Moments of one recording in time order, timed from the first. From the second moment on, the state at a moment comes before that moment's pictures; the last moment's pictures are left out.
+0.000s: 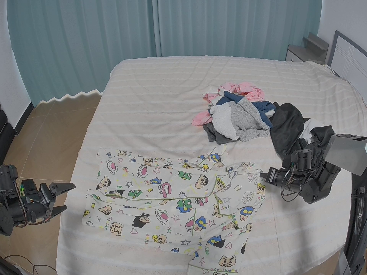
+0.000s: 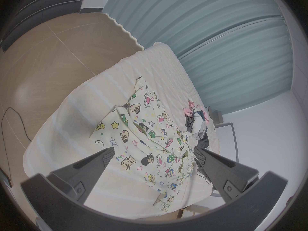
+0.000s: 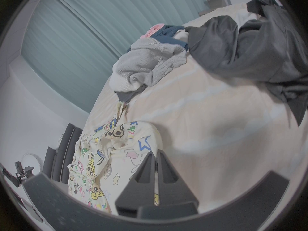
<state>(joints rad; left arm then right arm) 0.34 1.49 -0.23 -0.62 -0.66 -0.65 0.08 2.37 -0.81 -1.03 0.29 0.46</state>
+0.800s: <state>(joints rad) 0.31 1.54 -0.22 -0.61 -0.66 -0.61 0.12 2.30 -0.73 -1.04 0.25 0.62</state>
